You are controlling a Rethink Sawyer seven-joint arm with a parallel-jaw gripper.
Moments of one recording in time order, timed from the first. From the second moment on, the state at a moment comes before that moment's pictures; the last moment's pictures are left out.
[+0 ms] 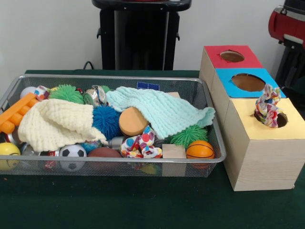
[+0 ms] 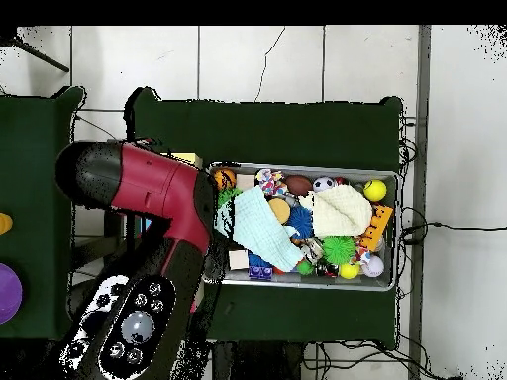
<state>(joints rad) 0.39 -0.38 -0.63 1.23 0.66 0.81 2.44</state>
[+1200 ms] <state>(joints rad) 0.39 -0.36 -0.63 1.23 0.66 0.81 2.44</state>
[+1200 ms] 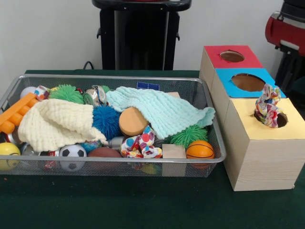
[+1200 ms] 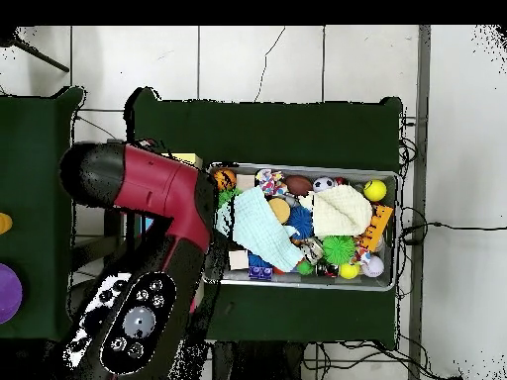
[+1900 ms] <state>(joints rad) 0.39 -0.30 -0.62 1.23 0.66 0.80 2.44</state>
